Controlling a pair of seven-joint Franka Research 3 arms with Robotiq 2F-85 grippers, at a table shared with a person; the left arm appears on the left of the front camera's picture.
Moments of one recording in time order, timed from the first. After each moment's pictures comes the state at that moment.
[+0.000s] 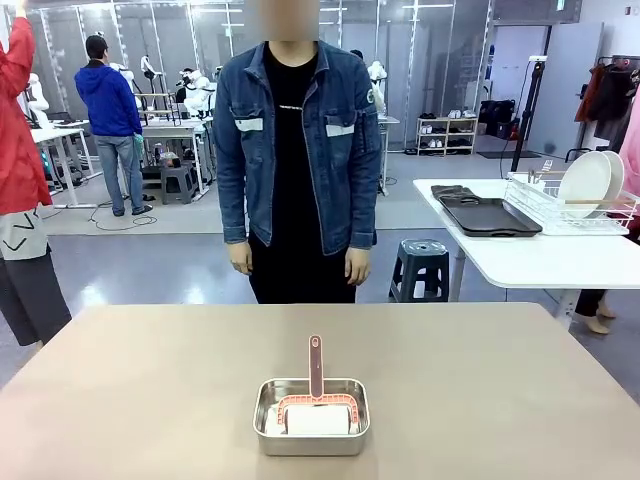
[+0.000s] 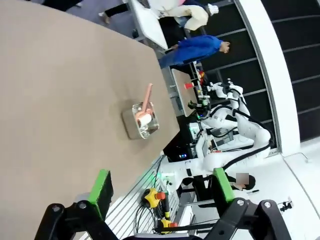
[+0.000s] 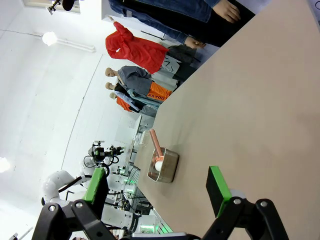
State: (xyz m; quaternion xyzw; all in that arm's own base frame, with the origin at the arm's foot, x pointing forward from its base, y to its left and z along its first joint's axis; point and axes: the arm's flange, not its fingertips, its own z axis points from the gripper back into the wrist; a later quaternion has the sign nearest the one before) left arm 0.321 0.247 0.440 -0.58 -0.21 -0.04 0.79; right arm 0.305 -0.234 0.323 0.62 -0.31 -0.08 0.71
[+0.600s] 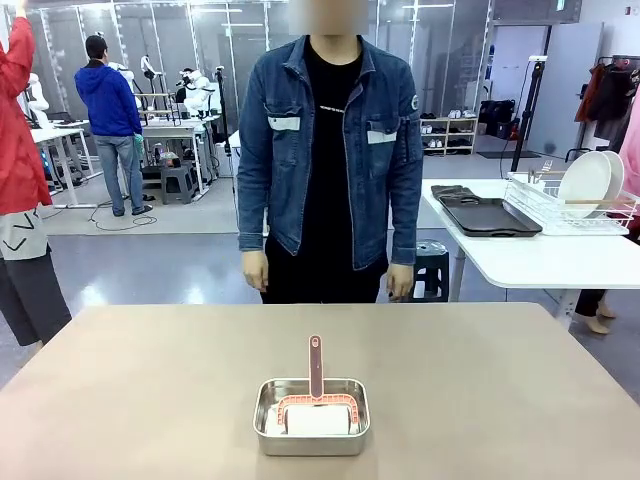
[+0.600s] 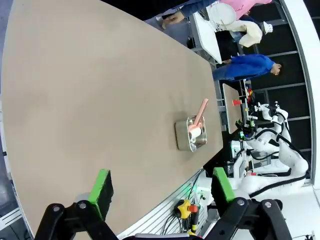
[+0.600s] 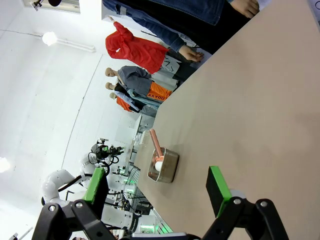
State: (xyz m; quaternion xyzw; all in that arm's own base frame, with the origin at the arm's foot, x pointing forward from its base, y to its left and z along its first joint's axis) left arm 0.340 0.266 0.431 -0.48 -0.22 0.02 0.85; right arm 0.305 -0.234 0.323 0.62 -0.31 -0.08 0.71
